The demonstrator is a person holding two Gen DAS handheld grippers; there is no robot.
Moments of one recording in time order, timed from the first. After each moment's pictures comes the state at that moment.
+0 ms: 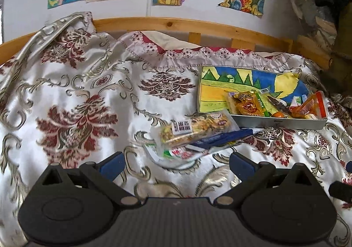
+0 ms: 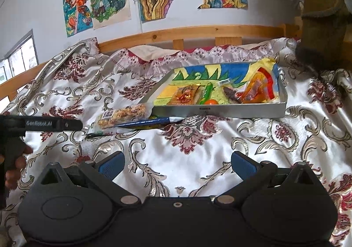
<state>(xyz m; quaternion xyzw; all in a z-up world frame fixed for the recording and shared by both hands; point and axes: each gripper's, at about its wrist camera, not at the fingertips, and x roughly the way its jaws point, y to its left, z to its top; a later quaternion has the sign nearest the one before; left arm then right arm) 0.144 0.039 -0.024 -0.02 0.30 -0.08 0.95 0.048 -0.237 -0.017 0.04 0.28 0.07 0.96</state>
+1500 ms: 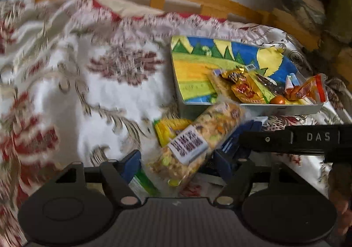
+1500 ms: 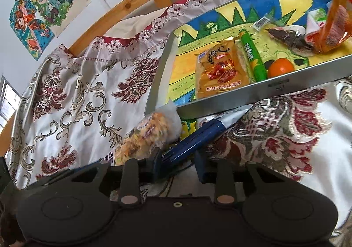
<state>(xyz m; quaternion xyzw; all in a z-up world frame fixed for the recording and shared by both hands) 0.259 0.042 -0.076 -0.02 0.38 -0.22 0.90 0.228 -0.184 -0.066 0.24 0.39 0.06 0.89</state>
